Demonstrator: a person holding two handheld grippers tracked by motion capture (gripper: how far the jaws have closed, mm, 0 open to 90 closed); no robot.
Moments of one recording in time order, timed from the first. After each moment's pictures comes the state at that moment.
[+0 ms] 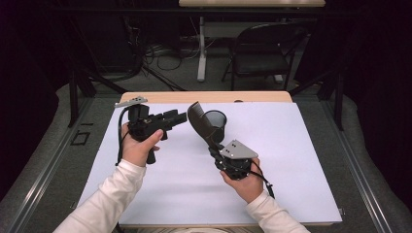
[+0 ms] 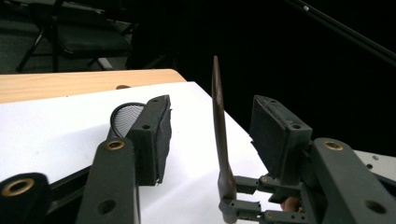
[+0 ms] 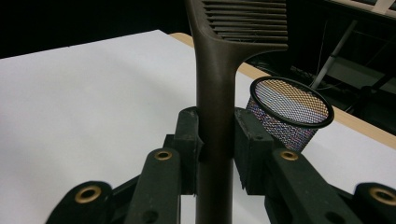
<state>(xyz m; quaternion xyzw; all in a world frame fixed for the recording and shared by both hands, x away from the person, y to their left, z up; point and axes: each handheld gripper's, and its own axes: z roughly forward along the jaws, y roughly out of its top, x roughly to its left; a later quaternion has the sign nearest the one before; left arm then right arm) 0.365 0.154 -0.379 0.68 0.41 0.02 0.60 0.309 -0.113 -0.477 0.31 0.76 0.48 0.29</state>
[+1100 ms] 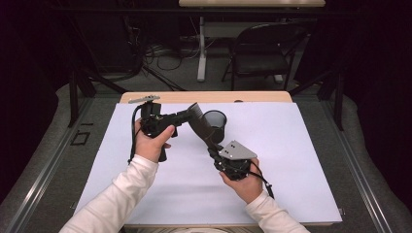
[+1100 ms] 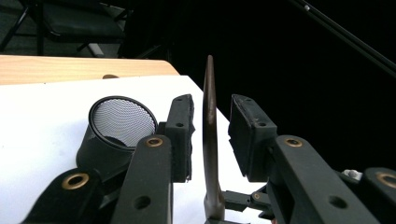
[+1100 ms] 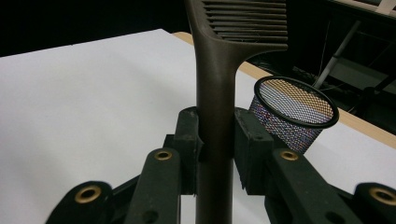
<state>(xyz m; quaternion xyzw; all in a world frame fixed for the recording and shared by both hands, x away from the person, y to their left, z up) 0.378 0.130 -0.387 0.68 0.43 -0.01 0.60 0.308 -0.112 -0.478 0.31 0.77 0.48 0.29</state>
